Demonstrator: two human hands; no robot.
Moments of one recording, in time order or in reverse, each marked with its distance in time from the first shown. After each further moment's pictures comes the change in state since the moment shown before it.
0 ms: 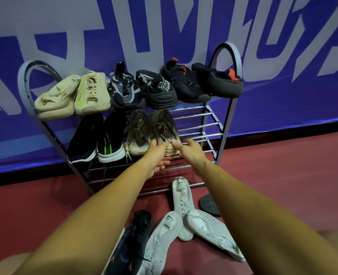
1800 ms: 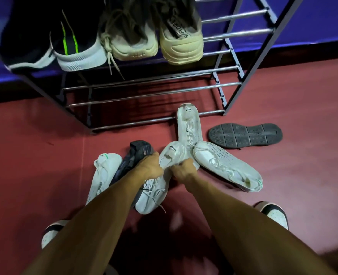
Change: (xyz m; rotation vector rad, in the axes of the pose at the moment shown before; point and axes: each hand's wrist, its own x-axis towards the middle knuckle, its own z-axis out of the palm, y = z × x) left_hand 0.040 -0.272 -0.005 0.952 -0.299 -0.219; right_hand -0.065 0.291 0.081 -0.326 -0.095 0.651
